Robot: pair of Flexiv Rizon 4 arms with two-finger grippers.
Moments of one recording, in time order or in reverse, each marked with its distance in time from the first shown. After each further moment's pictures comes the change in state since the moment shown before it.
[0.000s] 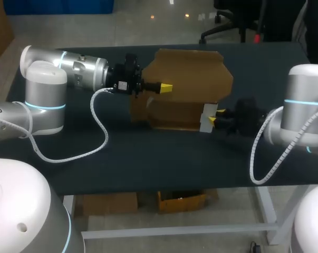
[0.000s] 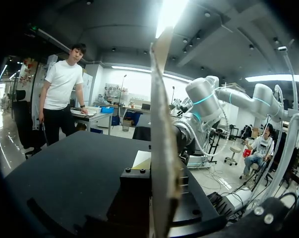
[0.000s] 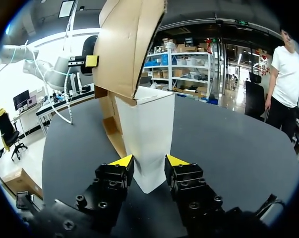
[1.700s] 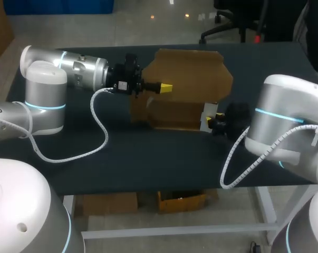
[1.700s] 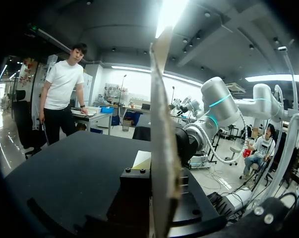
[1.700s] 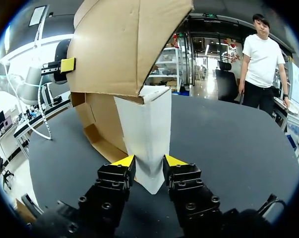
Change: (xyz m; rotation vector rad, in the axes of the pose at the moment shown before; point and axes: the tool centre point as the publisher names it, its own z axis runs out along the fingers) left arm 0.000 0.000 0.000 0.000 0.000 0.000; right arm 0.006 -0.003 0.003 0.003 -0.261 0.171
